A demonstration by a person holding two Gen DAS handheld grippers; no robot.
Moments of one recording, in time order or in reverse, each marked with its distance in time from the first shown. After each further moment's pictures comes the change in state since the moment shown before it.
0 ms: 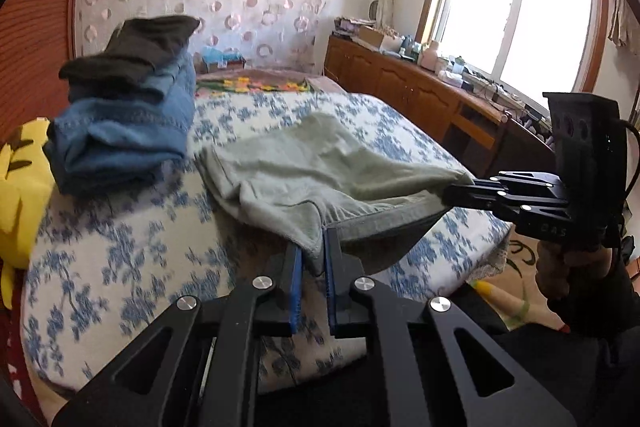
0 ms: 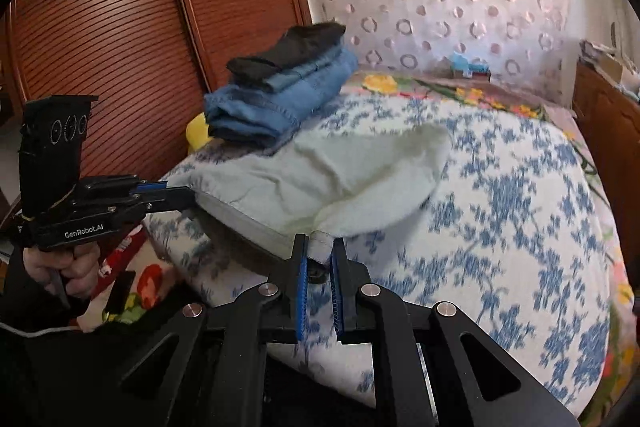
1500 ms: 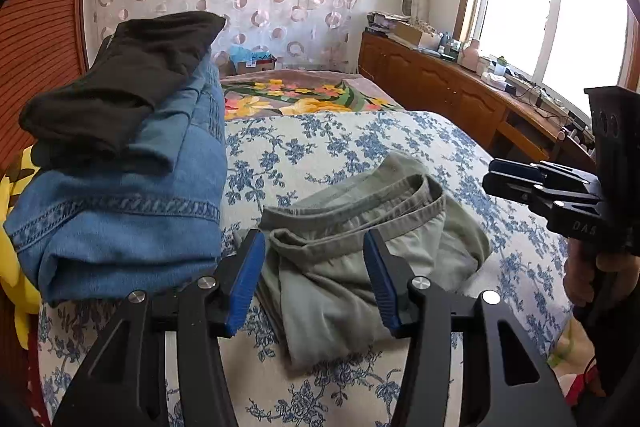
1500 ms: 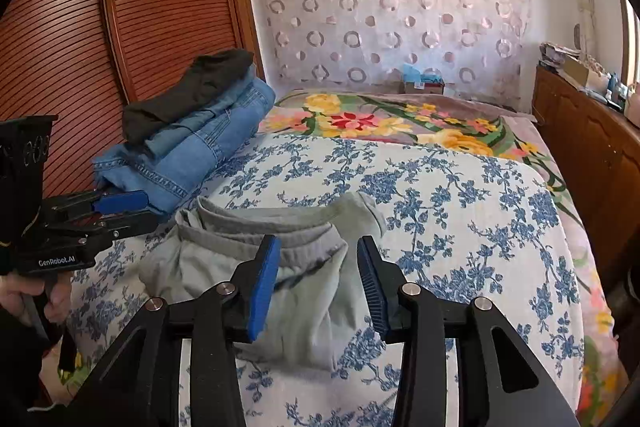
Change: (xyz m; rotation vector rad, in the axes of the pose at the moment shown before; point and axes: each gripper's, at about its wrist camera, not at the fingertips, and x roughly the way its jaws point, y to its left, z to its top) left arm 0.102 0.055 0.070 -0.005 0.028 0.116; right arm 0.085 -0.051 0.061 0.035 -0.015 -0.145
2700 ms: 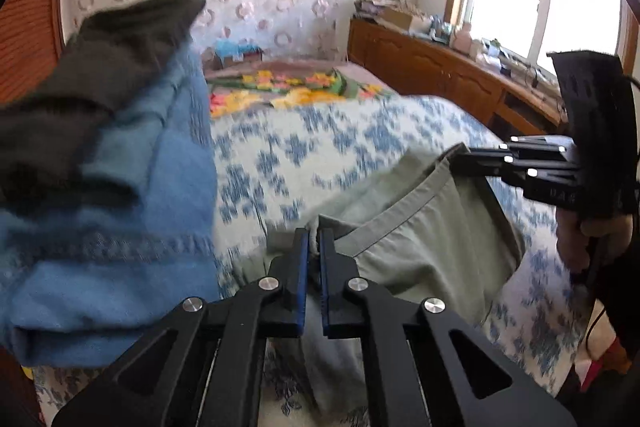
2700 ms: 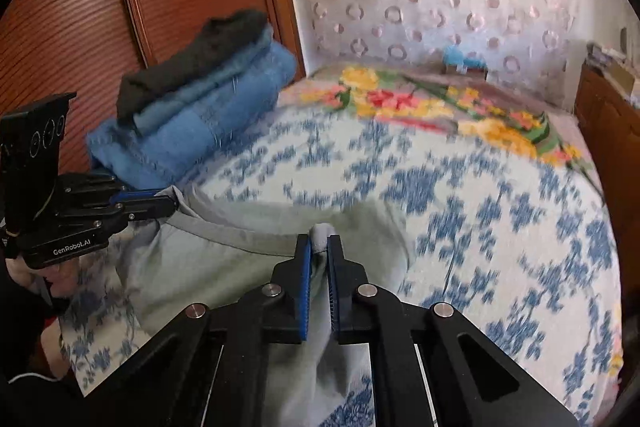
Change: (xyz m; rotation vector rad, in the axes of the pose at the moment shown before) left arm 0.035 0.015 0.023 0.056 0.013 -0.029; right arm 0.071 -0.018 0.043 -0.073 0.050 0.109
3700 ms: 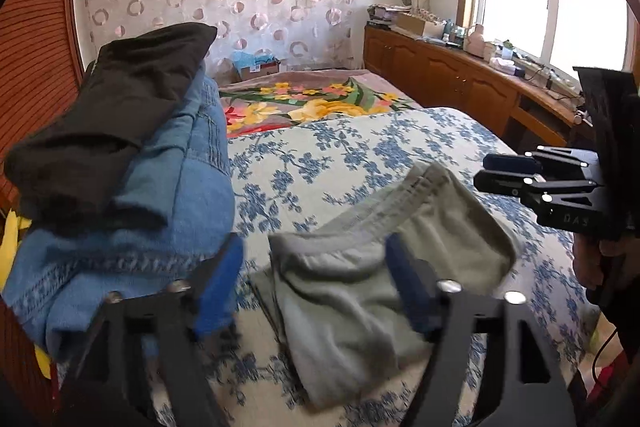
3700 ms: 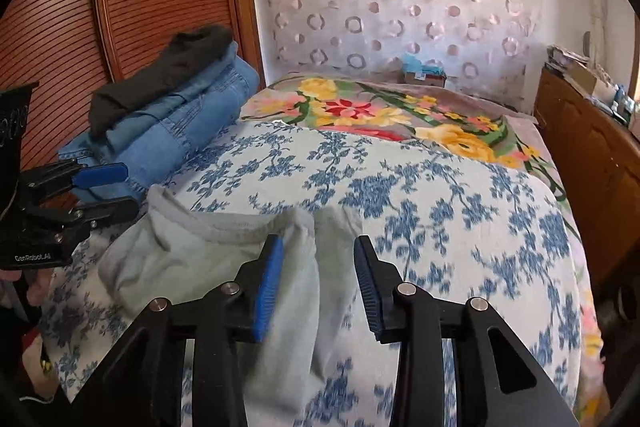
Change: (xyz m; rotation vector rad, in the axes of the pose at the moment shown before) left arm -0.015 -0.011 0.001 0.020 -0.011 0.071; right arm -0.026 0.013 -0.013 0.034 -0.001 -0.127
